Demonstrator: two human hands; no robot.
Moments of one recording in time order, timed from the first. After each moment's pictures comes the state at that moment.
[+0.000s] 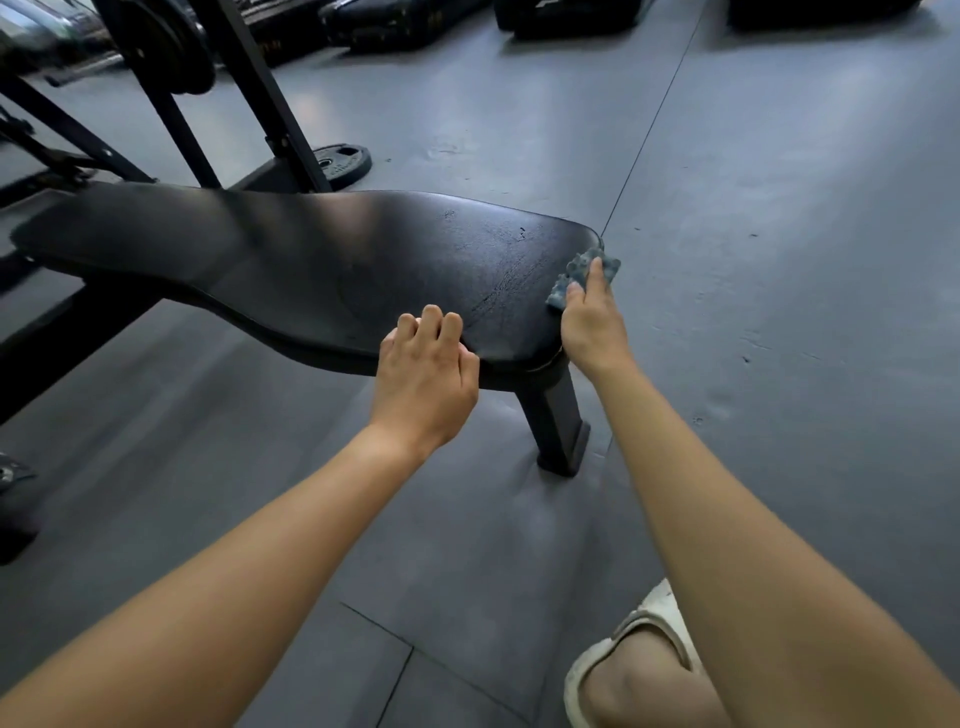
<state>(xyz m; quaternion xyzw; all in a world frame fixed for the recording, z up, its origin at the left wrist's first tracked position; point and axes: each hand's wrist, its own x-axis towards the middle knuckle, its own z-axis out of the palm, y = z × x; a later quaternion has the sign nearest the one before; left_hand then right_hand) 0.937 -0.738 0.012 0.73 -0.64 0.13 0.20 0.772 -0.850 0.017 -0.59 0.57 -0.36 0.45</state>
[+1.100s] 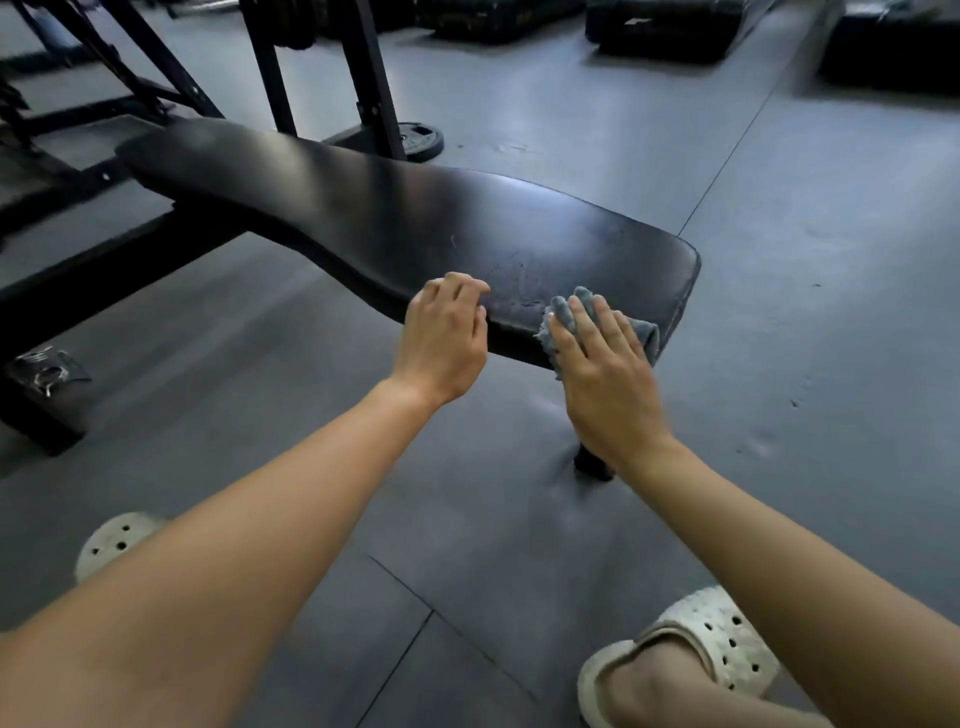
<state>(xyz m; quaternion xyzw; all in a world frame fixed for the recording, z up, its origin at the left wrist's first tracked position) 1.016 -0.707 0.020 0.72 -0.62 0.10 0.30 0.805 -0.765 -0.013 -0.90 0.34 -0.25 -0.10</state>
